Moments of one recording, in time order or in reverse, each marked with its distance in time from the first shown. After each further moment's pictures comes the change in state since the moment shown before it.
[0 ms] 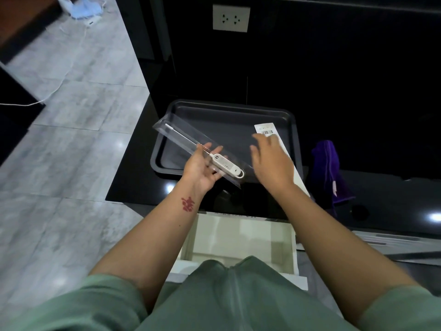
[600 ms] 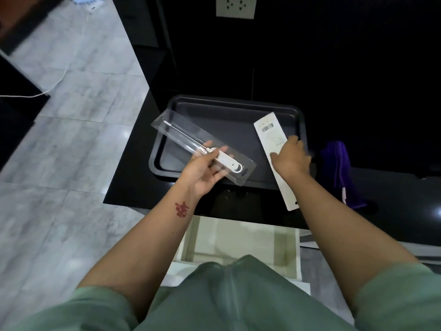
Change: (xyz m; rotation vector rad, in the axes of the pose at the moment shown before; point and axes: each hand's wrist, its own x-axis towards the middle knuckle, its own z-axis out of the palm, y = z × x) left_hand 0.016 0.005 -0.004 0.050 -0.089 -0.002; right_hand 0.048 0.039 0.011 -0.048 -0.236 0.439
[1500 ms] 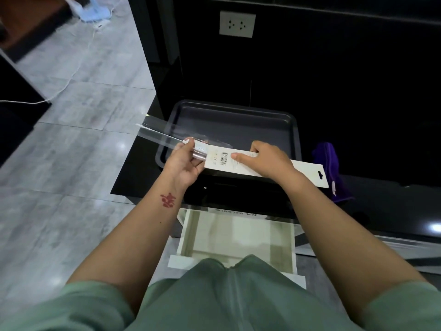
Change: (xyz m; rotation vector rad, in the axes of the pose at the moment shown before) left_hand -0.037 0.027 -0.023 -0.023 0.094 0.148; right_hand -0.061 -0.027 -0.020 0.007 -0.135 -0.420
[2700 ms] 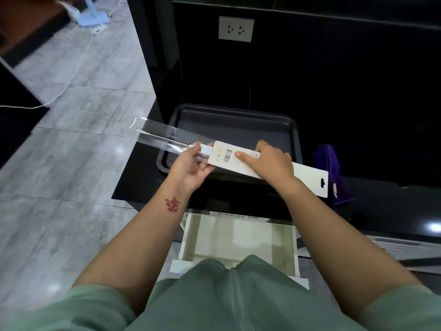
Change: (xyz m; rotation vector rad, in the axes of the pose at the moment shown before) left_hand -0.006 -0.001 0.007 -0.098 -0.075 -0.108; right_hand 0.002 -0.005 0.009 -0.067 0.160 0.088
